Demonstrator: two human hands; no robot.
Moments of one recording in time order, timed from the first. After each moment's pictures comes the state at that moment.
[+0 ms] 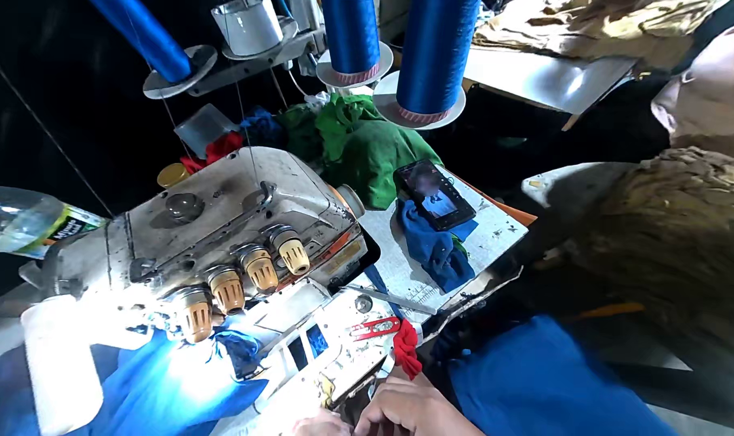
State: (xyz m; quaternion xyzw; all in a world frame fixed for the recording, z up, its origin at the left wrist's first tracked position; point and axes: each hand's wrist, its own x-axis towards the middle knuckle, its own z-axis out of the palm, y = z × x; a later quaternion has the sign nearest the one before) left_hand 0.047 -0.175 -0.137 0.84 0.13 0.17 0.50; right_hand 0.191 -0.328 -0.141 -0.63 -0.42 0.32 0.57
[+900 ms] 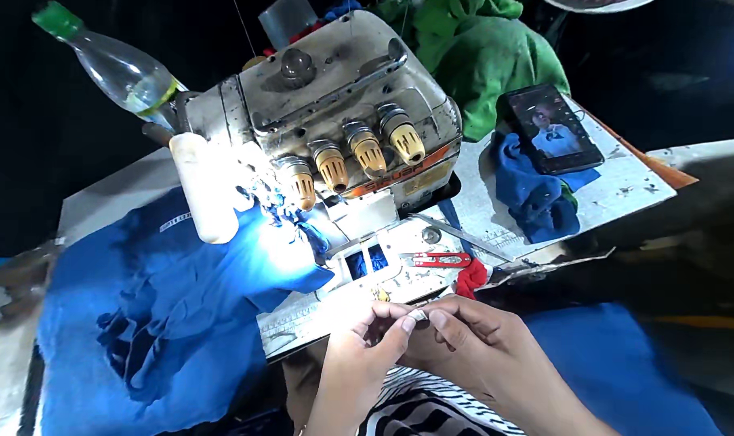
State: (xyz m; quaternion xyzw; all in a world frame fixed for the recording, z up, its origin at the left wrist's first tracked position) left_hand 0.063 -0.188 -0.136 0.64 0.30 0.19 0.68; right_hand 0.183 -0.322 -0.157 -0.63 -0.30 0.31 0.65
